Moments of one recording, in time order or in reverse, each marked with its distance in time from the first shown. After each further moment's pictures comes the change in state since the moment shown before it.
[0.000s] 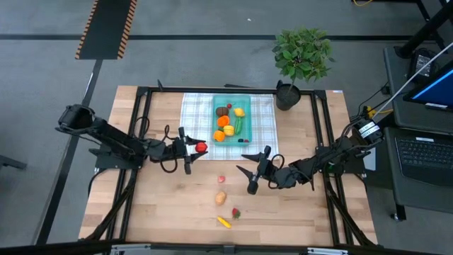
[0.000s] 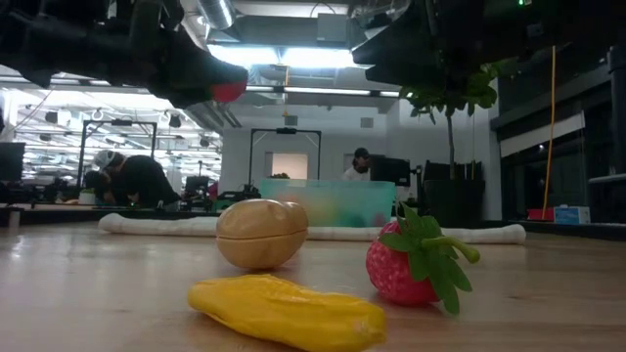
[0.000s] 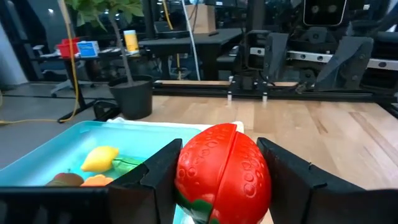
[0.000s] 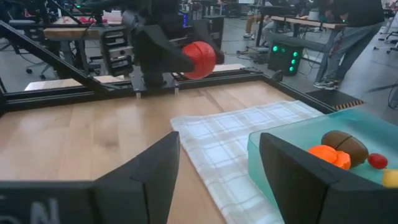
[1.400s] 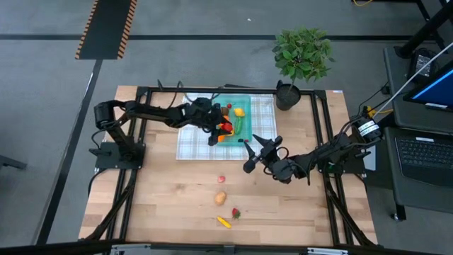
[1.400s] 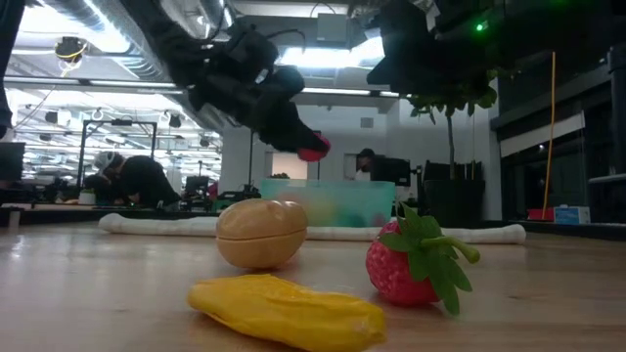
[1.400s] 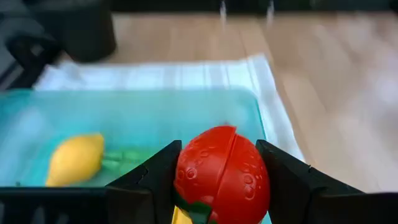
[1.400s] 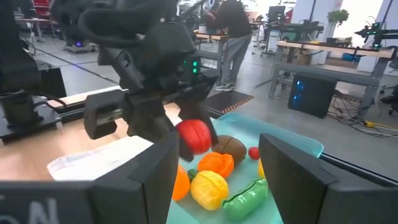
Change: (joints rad) left arm 0.590 0.433 0.601 -0.619 0.814 0.185; right arm -0.078 -0.003 0.000 0.039 0.365 0.004
